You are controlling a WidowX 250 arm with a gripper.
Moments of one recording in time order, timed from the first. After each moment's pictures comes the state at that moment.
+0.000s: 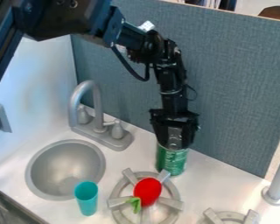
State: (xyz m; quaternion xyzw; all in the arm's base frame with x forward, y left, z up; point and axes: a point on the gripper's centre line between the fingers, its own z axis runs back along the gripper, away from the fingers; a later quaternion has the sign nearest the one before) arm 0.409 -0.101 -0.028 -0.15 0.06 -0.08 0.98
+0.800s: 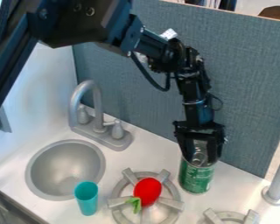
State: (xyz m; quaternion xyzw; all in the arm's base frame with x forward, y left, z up) arm 0.393 -0.151 -0.026 -0.19 0.08 -0.14 0.97
